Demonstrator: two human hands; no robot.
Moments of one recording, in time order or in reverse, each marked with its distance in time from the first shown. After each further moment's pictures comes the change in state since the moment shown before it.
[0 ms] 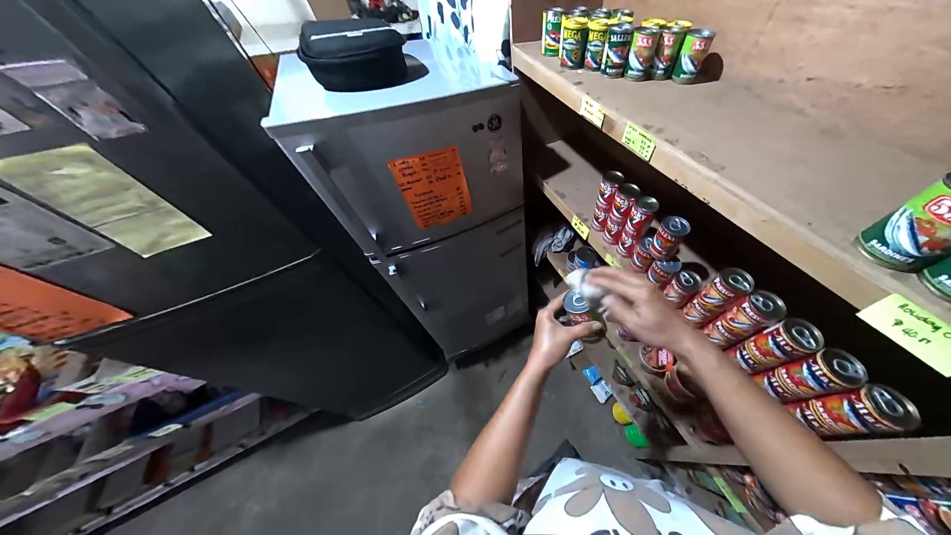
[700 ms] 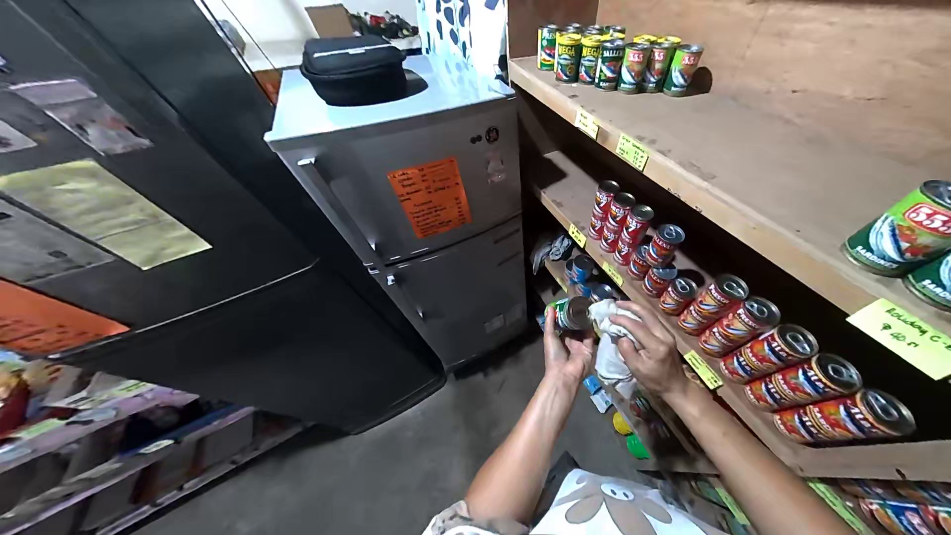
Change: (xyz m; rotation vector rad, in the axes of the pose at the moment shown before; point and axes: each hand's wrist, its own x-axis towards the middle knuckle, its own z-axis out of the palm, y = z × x) left_hand 0.001 0.014 0.046 -1.268 0.471 -0.578; right_hand -0.051 0.014 0.044 -0.182 0.453 -0.181
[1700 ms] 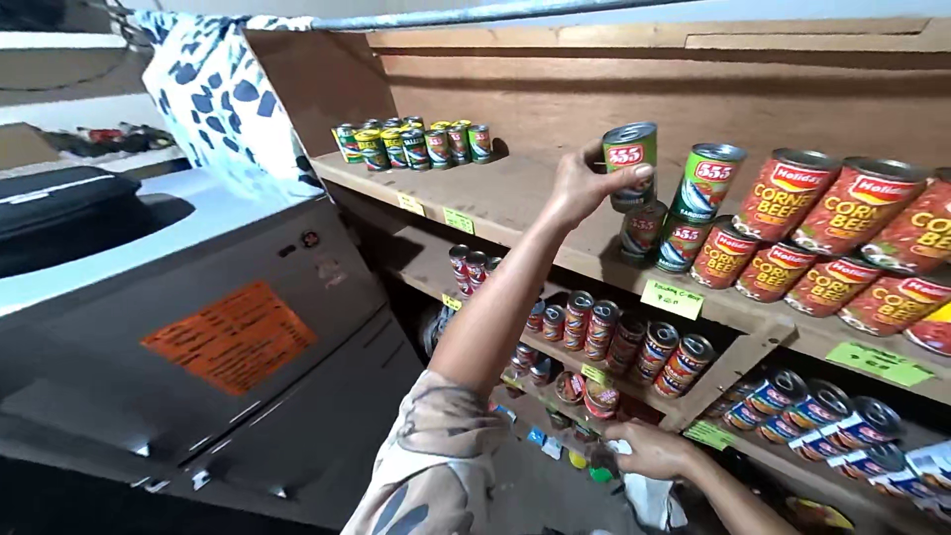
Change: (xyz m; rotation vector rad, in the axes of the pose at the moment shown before) left_hand -0.045 -0.121 0.315 1.093 -1.493 0.426; right_hand -0.106 -0.010 -0.130 0.073 -0.933 0.983
